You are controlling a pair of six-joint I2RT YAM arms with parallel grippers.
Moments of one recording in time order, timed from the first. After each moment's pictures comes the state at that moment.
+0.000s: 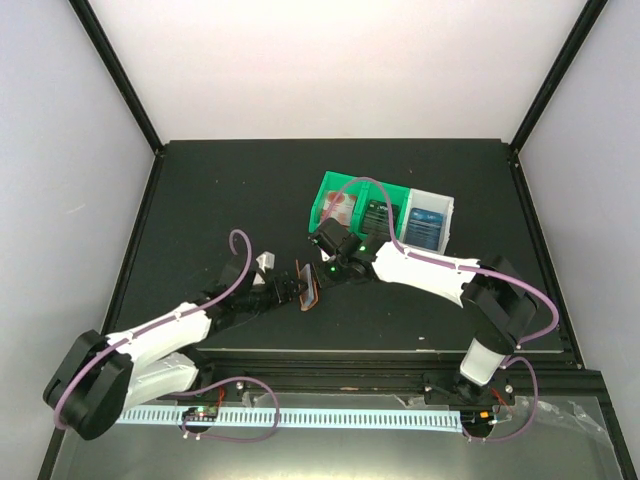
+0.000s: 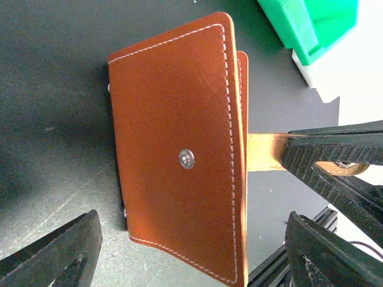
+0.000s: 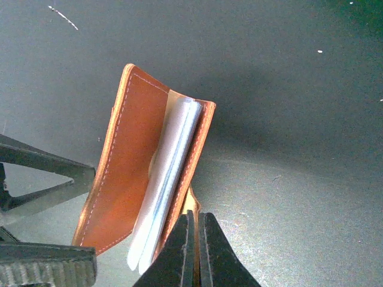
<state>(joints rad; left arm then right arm) -0.57 1.05 0.33 0.03 0.36 -0.98 0.92 1.70 1.19 -0.54 -0.07 0.52</state>
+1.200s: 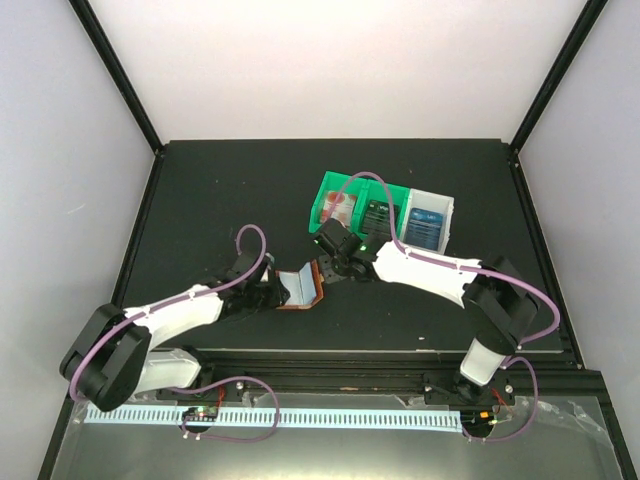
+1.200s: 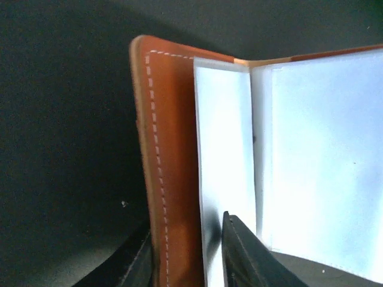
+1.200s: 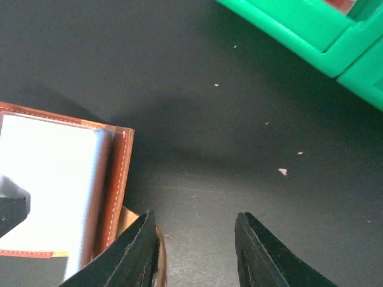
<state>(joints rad) -0.56 1.23 0.46 -0.21 0.19 -0.81 0.92 1.70 1.19 -0.58 0.16 0.51</state>
